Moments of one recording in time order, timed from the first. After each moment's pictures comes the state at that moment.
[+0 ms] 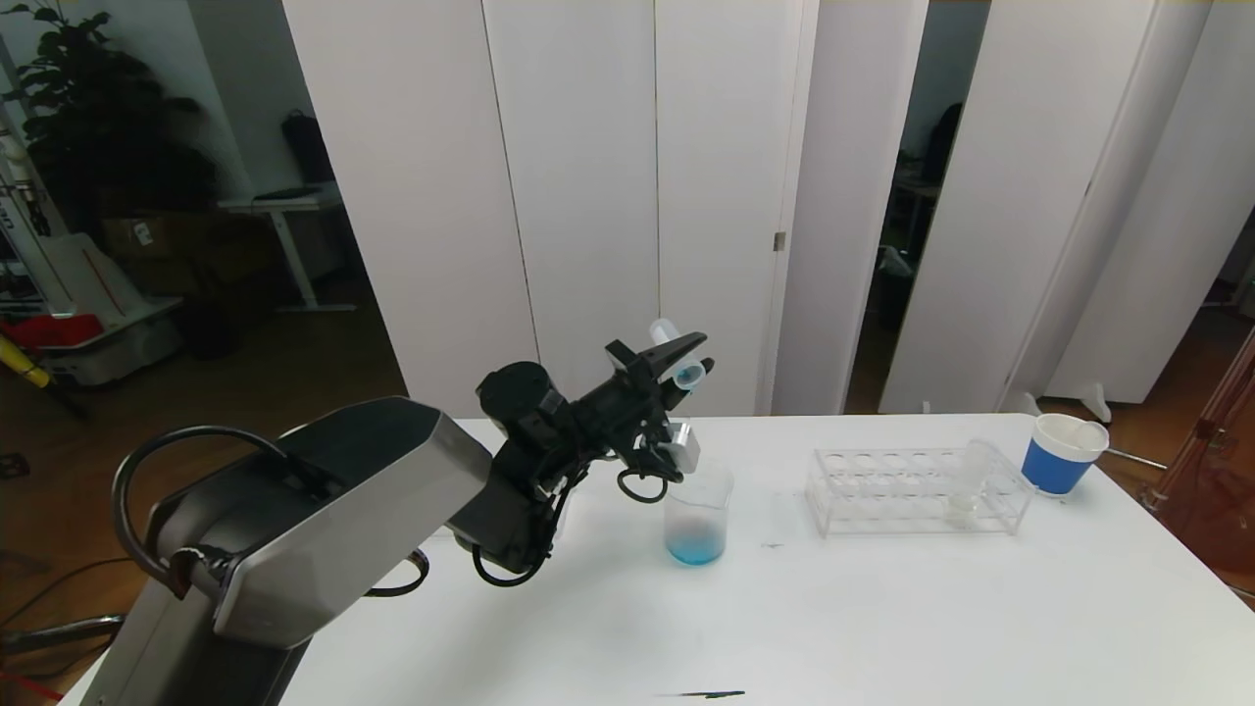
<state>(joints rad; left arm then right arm) -0.45 2.49 -1.35 -1.56 -0.52 1.34 0.00 0.00 -0.05 0.11 -0.01 0.02</state>
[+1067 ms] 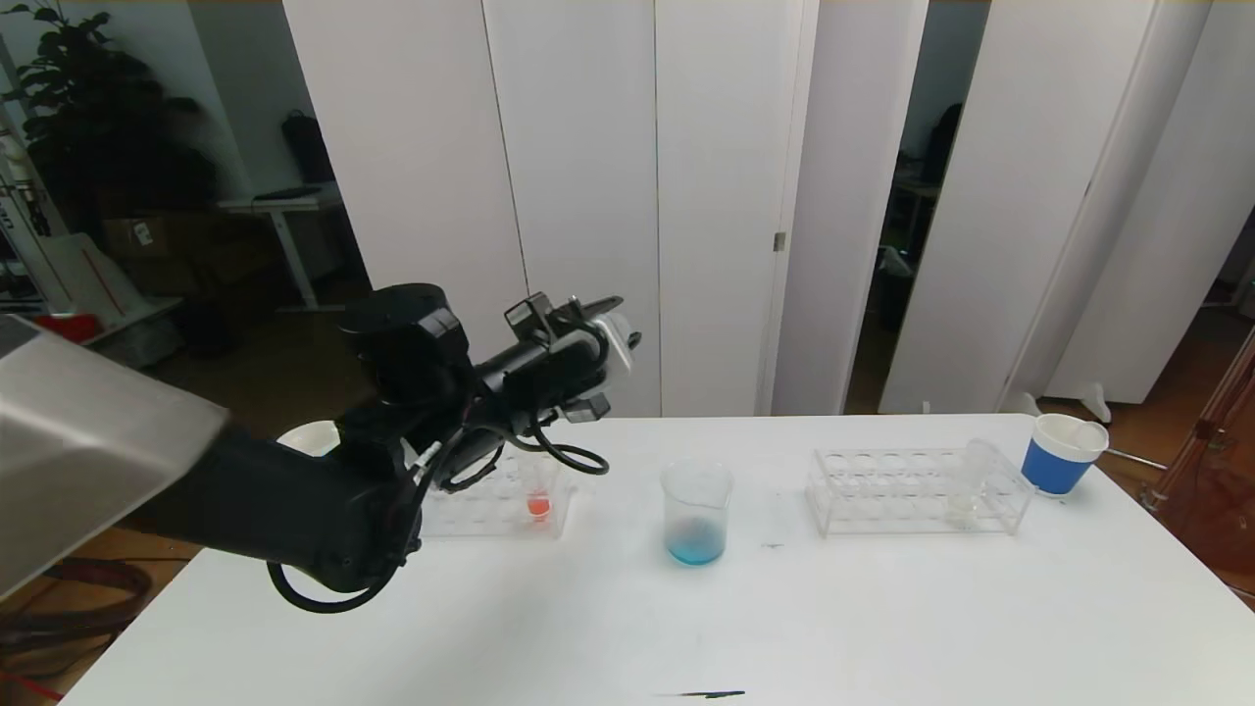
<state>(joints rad) -0.44 1.98 -0.96 -1.16 -0.22 0.97 0.00 0.00 -0.05 0.11 -0.01 0.02</state>
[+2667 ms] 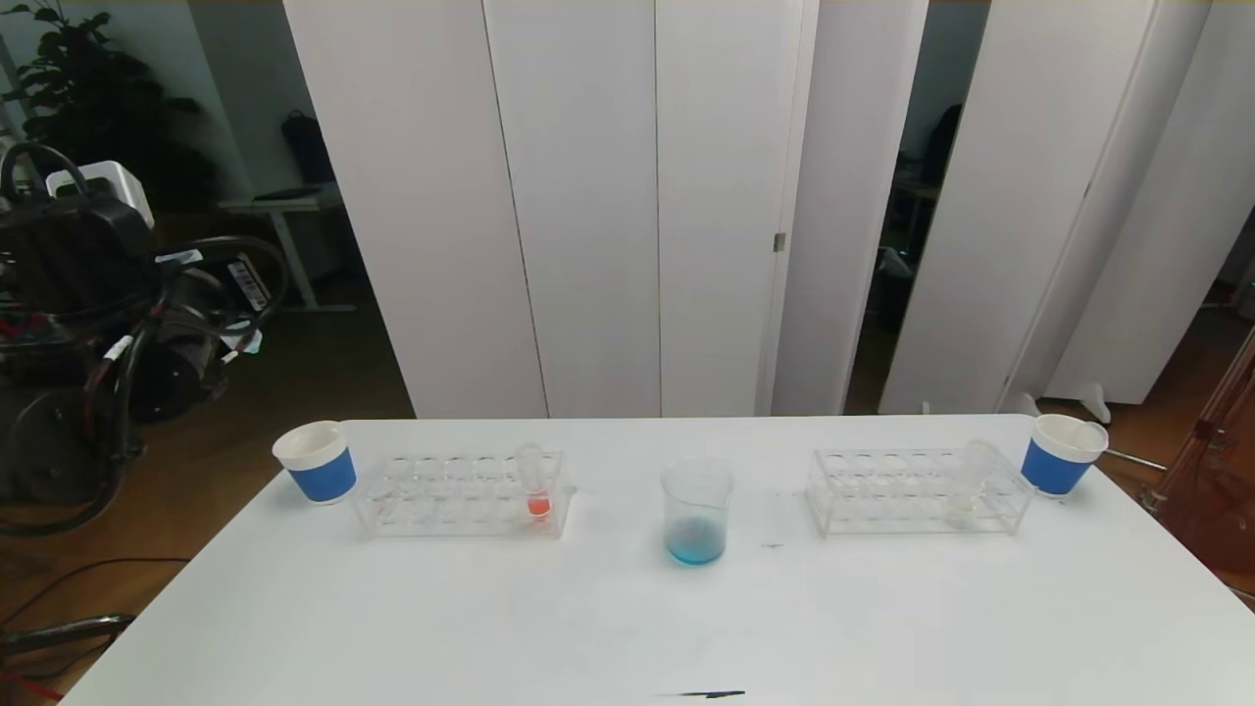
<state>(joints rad) 0.07 1.79 -1.01 -0.88 0.48 -0.07 0.00 0.00 -0.05 0.11 -0.01 0.02</state>
